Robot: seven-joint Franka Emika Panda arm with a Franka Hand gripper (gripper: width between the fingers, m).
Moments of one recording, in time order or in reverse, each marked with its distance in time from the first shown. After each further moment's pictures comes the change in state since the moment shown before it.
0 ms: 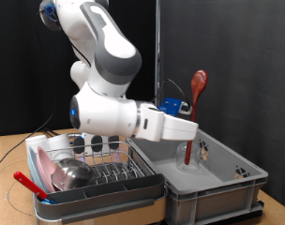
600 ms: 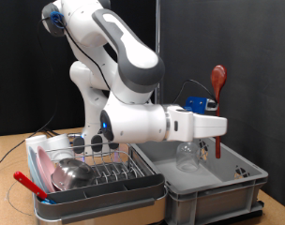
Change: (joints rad) arm 0.075 0.078 0.054 0.013 0.113 0.026 -0.078
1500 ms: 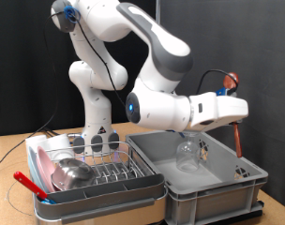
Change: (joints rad) arm 0.077 -0.052 0.053 -0.036 -0.015 0.183 -0.311
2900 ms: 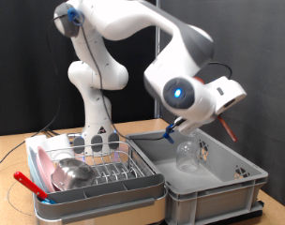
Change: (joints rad) arm 0.086 0.065 -0.023 0.162 -0.569 -0.433 -0.161
